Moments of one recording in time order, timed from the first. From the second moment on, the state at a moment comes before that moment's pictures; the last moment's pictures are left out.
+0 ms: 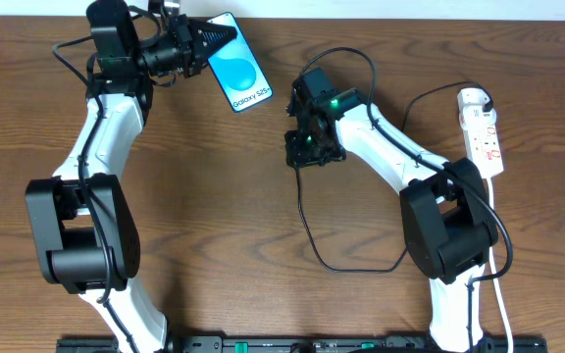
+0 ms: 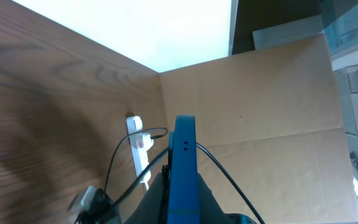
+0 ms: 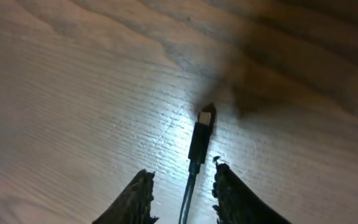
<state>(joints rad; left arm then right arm) 0.06 1.95 1.46 0.28 1.20 -1.10 0.51 2.14 1.63 -0.84 -0.28 0.32</state>
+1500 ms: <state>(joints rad) 0.05 1.95 1.46 0.28 1.23 -1.09 0.34 2.17 1.63 -0.79 -0.98 0.06</state>
